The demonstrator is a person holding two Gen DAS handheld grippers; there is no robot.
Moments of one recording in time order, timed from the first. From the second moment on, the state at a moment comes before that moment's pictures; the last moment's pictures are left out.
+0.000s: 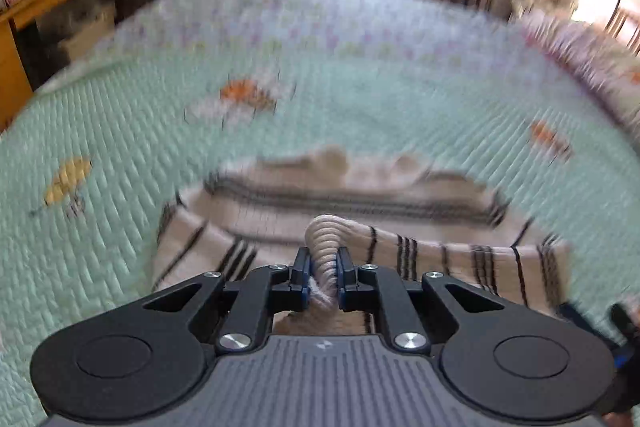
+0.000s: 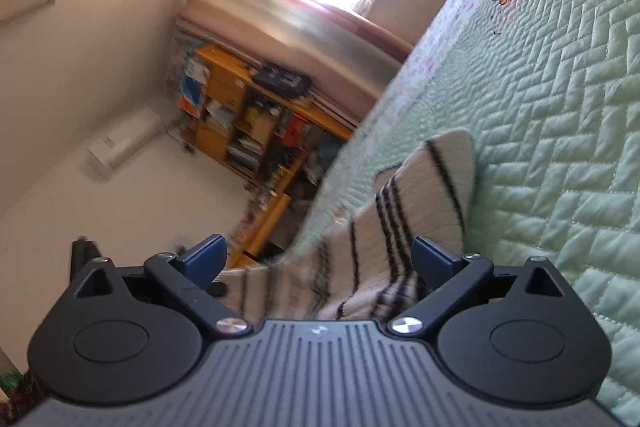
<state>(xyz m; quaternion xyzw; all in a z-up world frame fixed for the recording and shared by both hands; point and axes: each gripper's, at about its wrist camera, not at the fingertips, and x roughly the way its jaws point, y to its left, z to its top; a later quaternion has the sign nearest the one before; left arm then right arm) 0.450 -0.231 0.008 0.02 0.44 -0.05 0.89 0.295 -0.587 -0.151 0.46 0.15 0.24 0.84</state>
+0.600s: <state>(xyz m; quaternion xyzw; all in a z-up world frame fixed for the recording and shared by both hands) 0.458 -0.231 -0.028 0.08 0.49 -0.05 0.87 0.296 -0.582 -0.144 0.43 0.18 0.21 0.86</state>
